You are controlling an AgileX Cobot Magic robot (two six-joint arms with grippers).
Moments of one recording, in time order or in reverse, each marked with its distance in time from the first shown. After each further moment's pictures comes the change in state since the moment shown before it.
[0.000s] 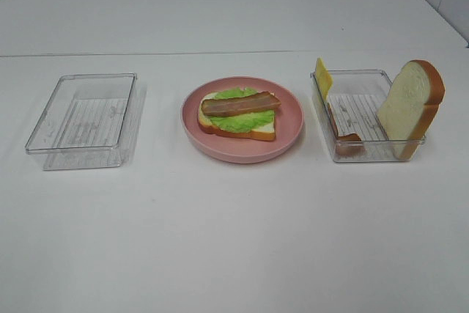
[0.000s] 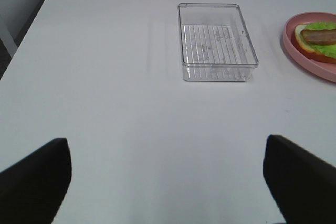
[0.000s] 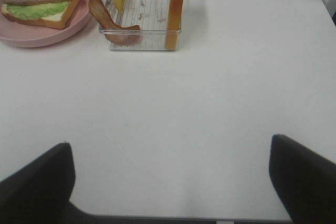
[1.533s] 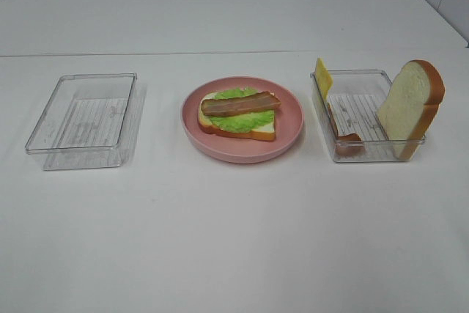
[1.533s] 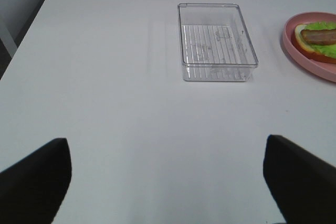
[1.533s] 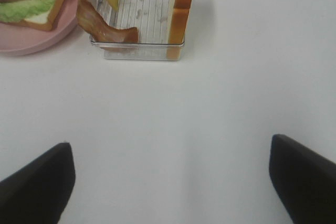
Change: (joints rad) left arm 0.000 0.000 0.000 -0.001 0.000 0.001; right arm 0.000 0.610 -0.113 -0.002 -0.292 -0.008
